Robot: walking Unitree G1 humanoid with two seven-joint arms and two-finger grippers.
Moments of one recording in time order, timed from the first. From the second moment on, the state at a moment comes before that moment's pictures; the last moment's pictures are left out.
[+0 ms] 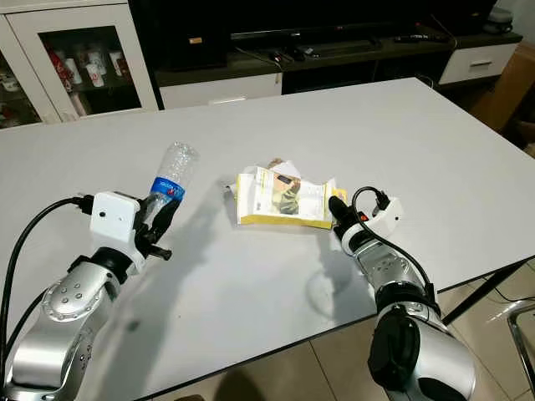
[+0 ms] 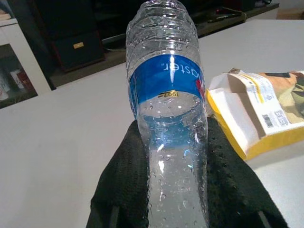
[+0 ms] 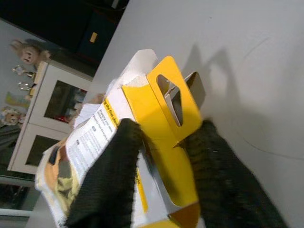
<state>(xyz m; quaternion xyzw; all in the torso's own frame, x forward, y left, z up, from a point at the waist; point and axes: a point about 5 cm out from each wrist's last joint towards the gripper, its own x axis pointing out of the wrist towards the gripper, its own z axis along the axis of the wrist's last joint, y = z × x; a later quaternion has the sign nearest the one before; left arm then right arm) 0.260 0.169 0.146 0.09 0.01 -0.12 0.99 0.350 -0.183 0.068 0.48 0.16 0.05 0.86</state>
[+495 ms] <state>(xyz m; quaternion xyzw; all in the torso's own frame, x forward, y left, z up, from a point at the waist) 0.260 0.169 0.145 0.09 0.01 -0.12 0.99 0.351 -0.182 0.071 0.49 0.14 0.07 0.85</state>
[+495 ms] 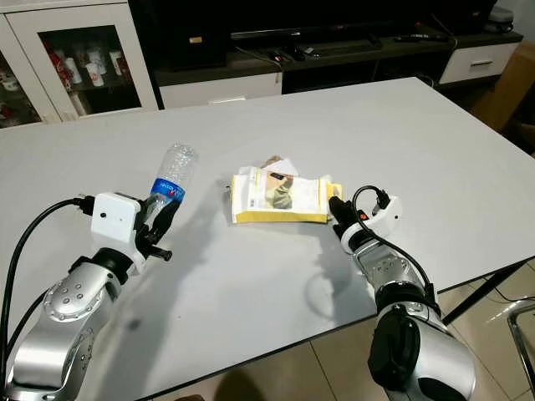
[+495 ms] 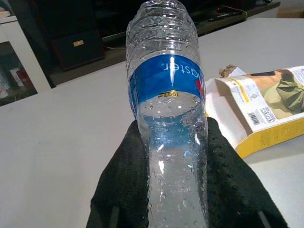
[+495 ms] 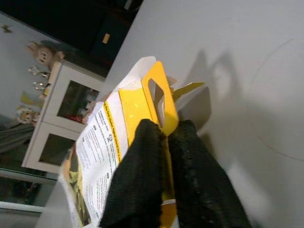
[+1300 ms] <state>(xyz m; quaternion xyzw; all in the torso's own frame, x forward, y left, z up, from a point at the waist) 0.260 0.166 0.143 0.09 0.02 -0.13 0.99 0.334 -0.209 0.117 0.55 0.02 0.17 0.82</state>
